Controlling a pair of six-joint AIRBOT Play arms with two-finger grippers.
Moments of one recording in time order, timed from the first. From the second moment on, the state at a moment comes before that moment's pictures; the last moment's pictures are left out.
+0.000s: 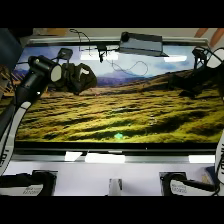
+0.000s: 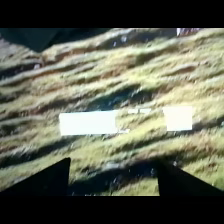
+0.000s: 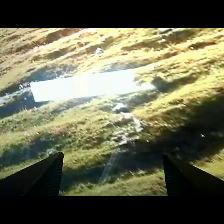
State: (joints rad) left arm -0.44 -1.50 1.62 1.81 -1.31 -1.83; right arm -0.07 -1.42 1.58 -1.40 1.46 1.71
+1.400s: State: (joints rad) left arm -0.26 -1.68 2.03 1.54 -0.94 -1.80; right arm -0.07 -1.42 1.60 -1.24 1.26 1.65
